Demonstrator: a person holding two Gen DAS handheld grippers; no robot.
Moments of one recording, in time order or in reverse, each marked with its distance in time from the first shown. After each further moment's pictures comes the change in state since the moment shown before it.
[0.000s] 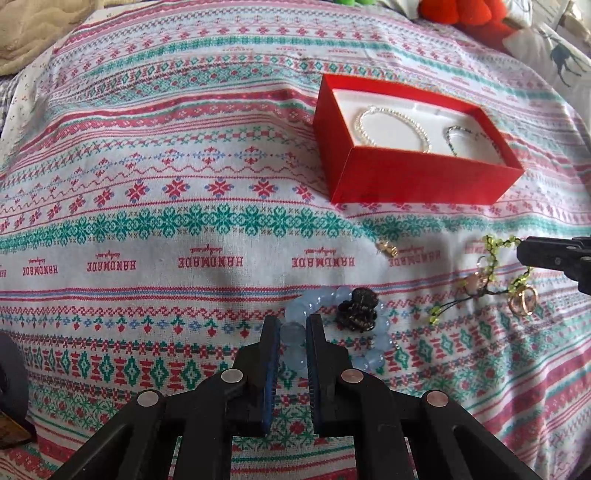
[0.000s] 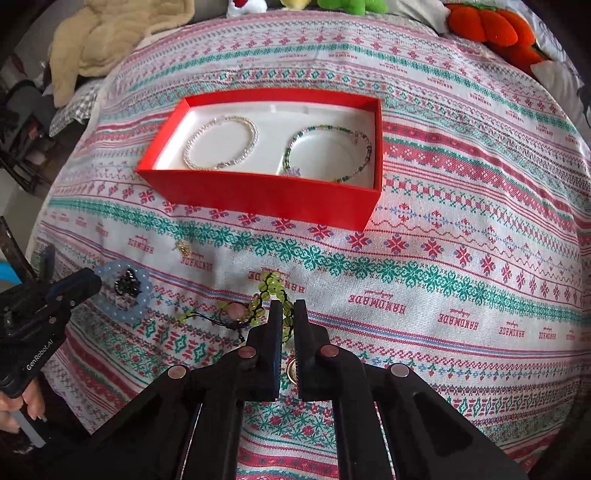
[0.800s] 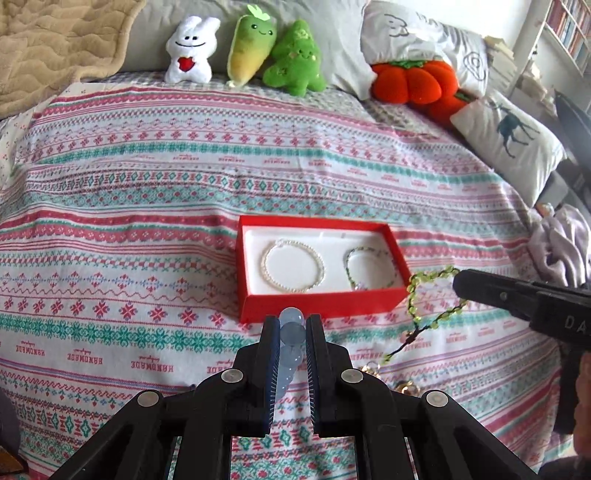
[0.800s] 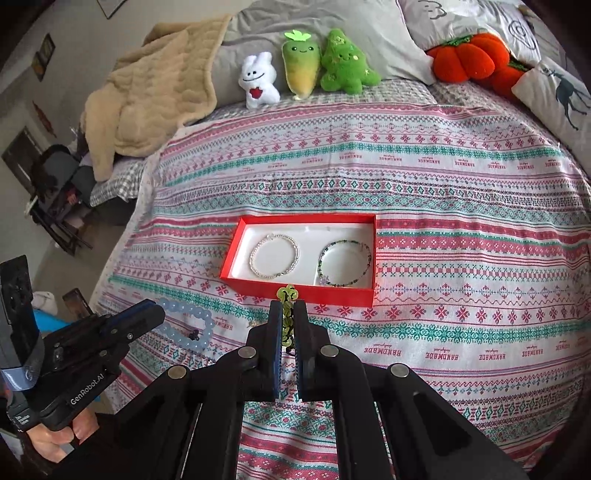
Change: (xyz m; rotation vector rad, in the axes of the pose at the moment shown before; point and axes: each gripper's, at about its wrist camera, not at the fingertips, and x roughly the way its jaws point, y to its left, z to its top) left arm -0.069 -0.038 0.053 -0.035 -0.204 -0.154; right arm -0.104 -0.016 0.020 0.091 -0.251 0.148
